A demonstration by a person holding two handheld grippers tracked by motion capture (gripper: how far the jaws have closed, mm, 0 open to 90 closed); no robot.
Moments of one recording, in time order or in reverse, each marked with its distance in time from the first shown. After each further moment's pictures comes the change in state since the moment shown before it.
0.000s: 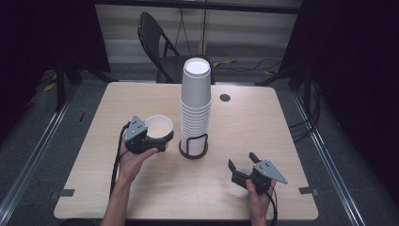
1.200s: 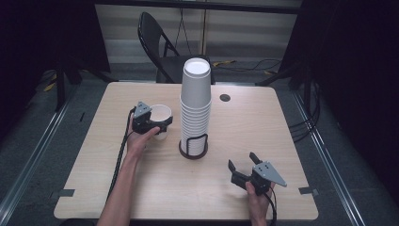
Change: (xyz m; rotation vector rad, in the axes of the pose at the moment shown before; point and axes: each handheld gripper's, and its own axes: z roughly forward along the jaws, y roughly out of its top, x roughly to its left) left arm 0.064 -0.024 0.070 0.095 0.066 -0.088; right arm 0.003 -0.001 -0.002 -0.033 -0.018 -0.031
